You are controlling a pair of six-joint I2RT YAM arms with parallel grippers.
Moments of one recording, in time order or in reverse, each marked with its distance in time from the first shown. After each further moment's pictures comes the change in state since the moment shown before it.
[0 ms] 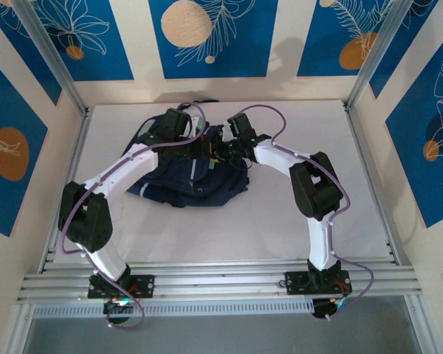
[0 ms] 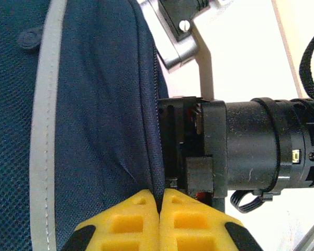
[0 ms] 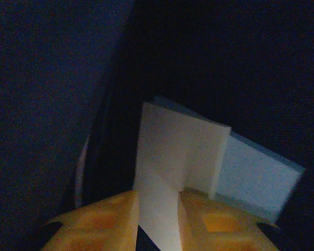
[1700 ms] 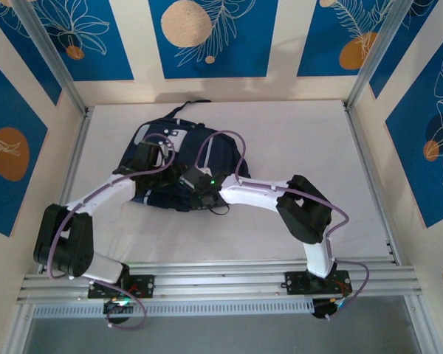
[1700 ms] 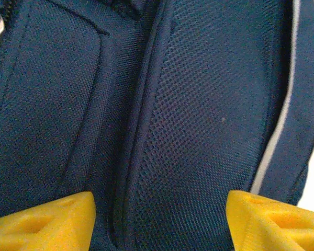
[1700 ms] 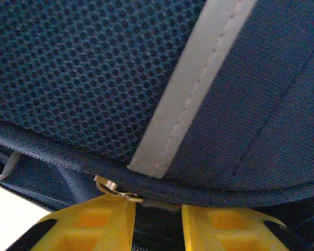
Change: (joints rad) left arm 0.183 -0.227 -0.527 0.204 -0.087 -0.093; right arm 0.465 -0.092 -0.094 -0.389 0.786 -0.006
